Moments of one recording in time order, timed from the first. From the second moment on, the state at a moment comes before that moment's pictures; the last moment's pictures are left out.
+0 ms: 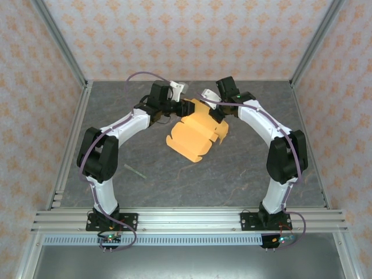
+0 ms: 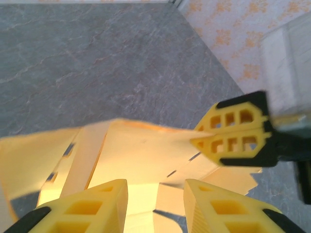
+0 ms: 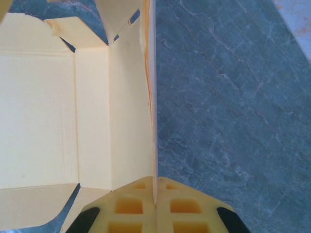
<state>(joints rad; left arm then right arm) -0.38 1.87 1.41 -0.10 0.53 -0.31 0.39 1.82 1.56 -0.69 -0.09 -0.61</state>
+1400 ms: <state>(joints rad) -0.24 1.94 1.37 -0.29 0.47 0.15 0.47 1.73 1.05 0.22 0.16 -1.28</state>
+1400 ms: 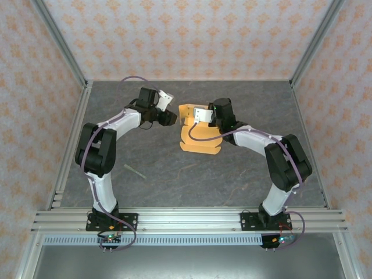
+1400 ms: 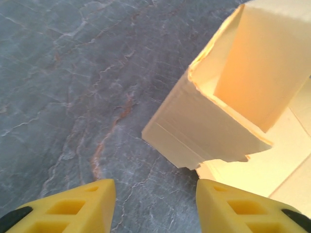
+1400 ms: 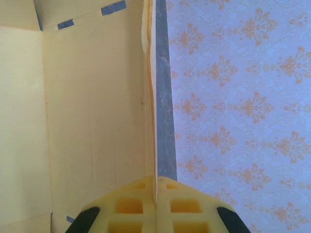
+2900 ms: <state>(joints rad) -0.23 2.21 1.92 -0.85 0.73 0.93 0.42 1.72 1.04 0.15 0.06 -1.27</state>
